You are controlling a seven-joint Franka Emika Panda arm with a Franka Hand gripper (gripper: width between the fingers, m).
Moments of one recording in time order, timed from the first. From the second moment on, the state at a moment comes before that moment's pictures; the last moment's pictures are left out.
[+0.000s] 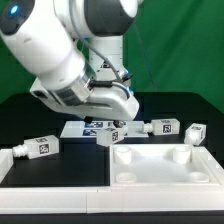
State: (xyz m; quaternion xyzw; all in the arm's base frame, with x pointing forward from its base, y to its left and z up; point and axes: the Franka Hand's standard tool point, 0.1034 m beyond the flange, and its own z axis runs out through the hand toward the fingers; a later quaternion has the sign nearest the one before) arm 0.439 -0.033 0.048 -0.88 0.29 0.34 0.16
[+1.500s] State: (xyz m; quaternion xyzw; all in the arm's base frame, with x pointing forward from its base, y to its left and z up) arm 0.406 -0.025 0.010 -0.83 0.31 0.43 0.19
